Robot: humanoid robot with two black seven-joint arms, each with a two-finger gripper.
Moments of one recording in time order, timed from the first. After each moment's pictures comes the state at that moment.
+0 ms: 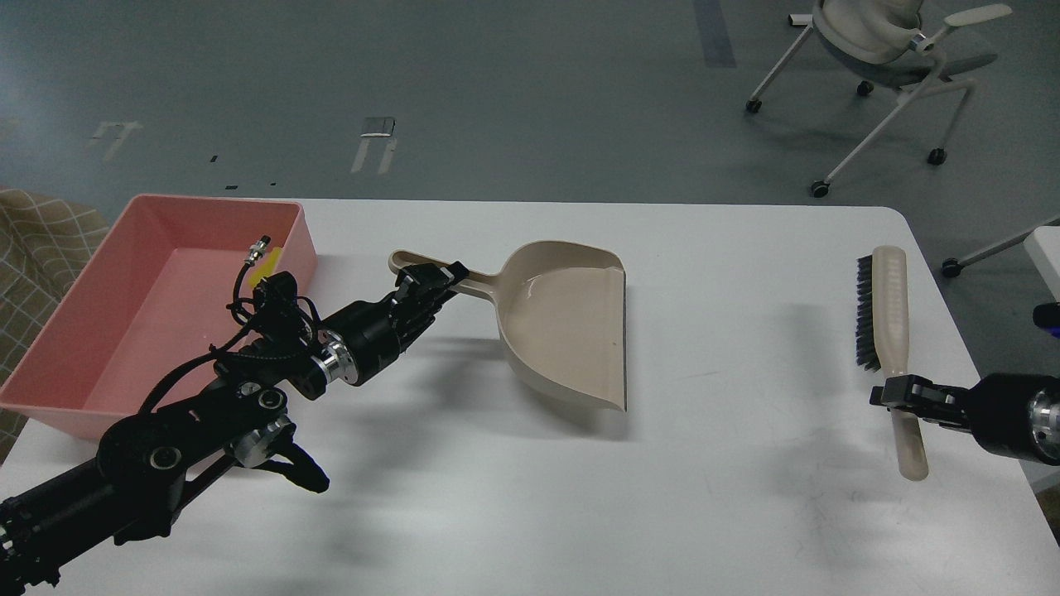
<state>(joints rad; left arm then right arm) -0.45 0.45 -0.62 -1.21 0.89 -0.02 -0.24 0.46 -1.03 0.58 1.44 -1.18 0.49 -0.08</state>
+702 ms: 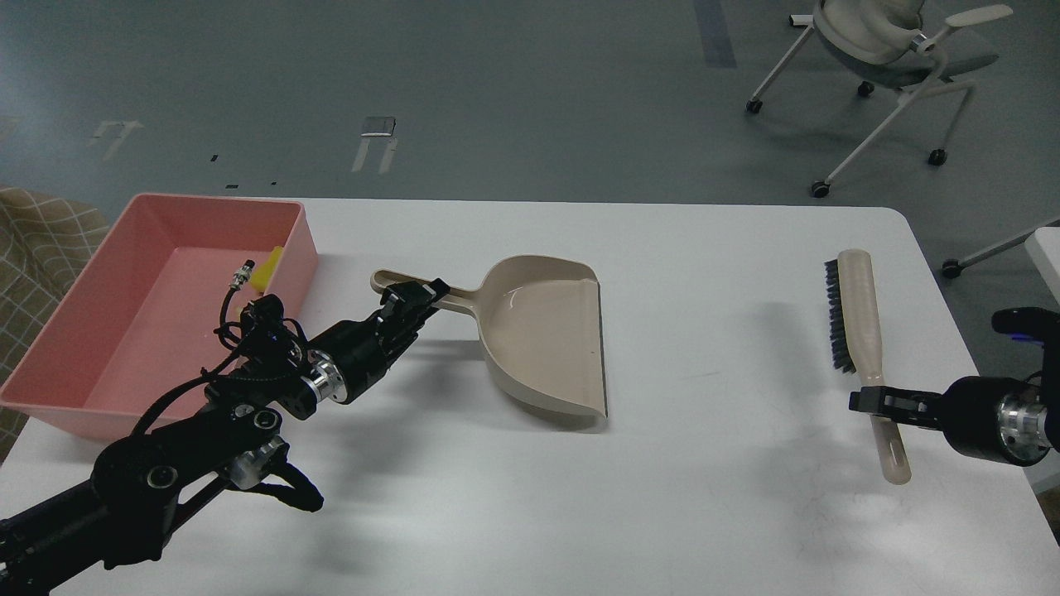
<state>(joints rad) -0.40 0.47 -0.62 -1.21 0.89 0.02 -0.24 0.49 -0.98 0.56 1.45 -1.31 0.49 -0.09</state>
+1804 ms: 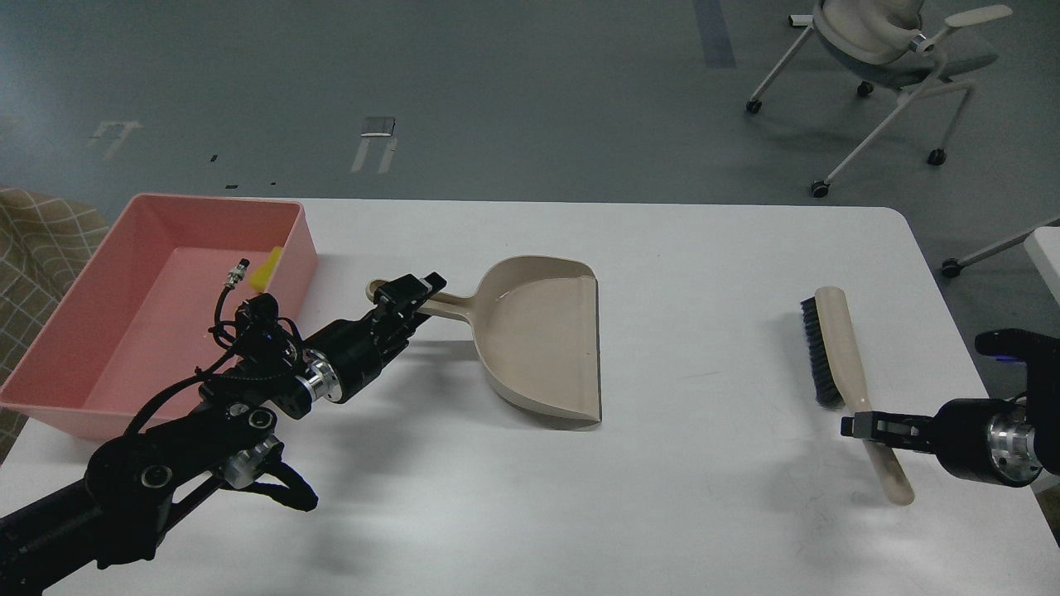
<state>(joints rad) -0.40 0.48 -0.62 -1.21 0.89 0.02 -0.24 0.50 -0.98 0.51 1.46 -1.32 0.49 -0.09</state>
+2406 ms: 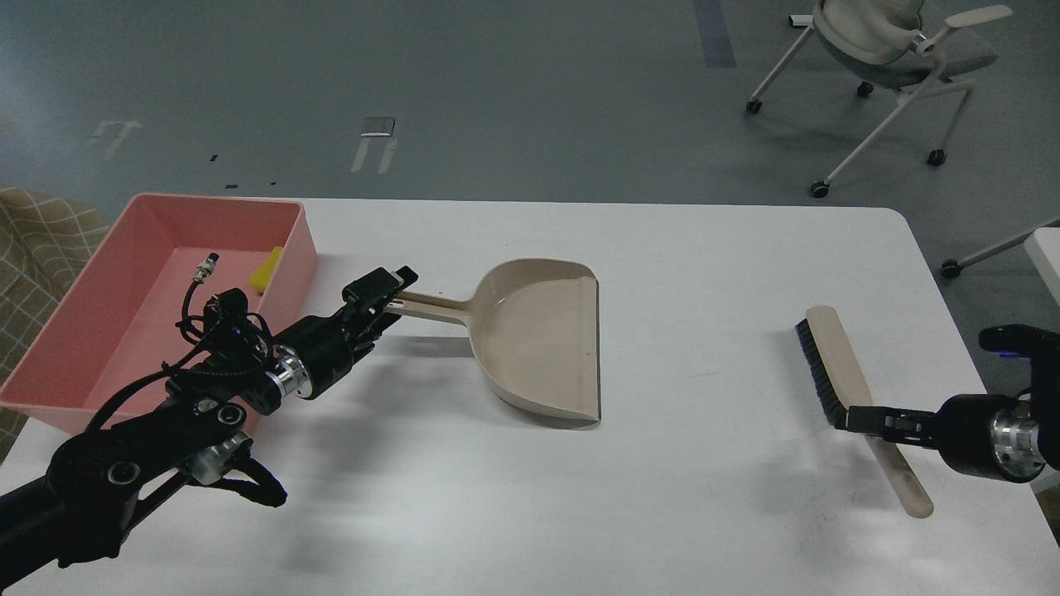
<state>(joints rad) -0.39 0.56 -0.62 -1.22 0.88 0.01 -0.24 0.50 -0.99 0.54 1.47 -1.31 0.49 -0.09</state>
